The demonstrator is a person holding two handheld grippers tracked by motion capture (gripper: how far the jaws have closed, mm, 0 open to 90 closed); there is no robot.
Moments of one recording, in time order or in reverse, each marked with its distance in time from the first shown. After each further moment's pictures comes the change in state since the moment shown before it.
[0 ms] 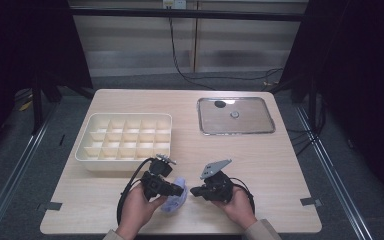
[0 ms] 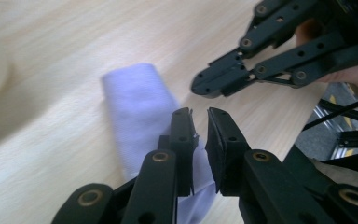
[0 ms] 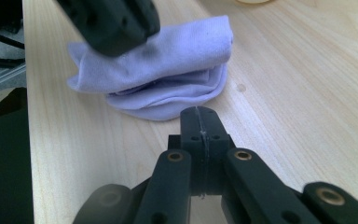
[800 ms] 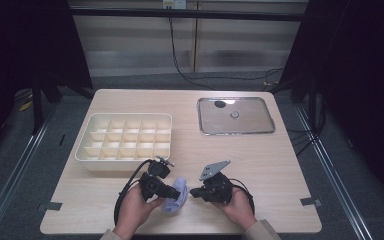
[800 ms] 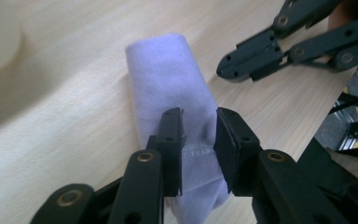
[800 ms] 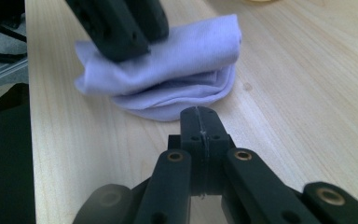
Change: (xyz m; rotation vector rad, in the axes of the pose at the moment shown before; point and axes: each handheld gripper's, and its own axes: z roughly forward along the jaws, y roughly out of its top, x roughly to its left) left arm 0.009 -0.005 0.005 0.050 0.020 -0.020; right arm 0.003 0.000 0.002 0.007 -0.002 -0.012
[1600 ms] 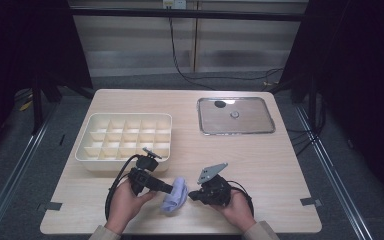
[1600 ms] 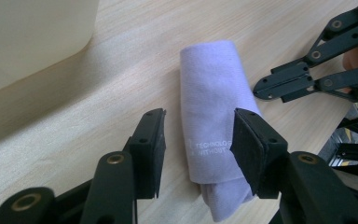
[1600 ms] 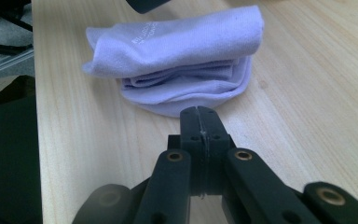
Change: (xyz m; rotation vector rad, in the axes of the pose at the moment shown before) left arm 0.028 -0.004 -0.010 -0.017 -0.007 -0.115; right arm 0.006 -0.001 0.004 0.013 0.013 -0.022
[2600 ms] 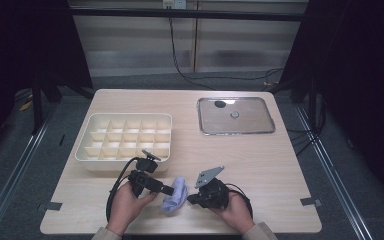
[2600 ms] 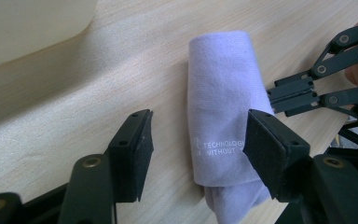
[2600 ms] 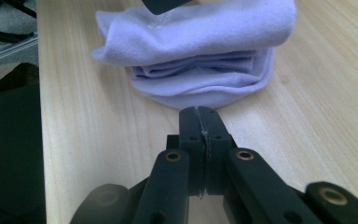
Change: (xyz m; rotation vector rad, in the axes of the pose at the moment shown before) left arm 0.007 -0.005 0.009 0.002 -0.024 -0.046; right arm 0.007 -0.002 0.007 0.028 0.004 -0.036
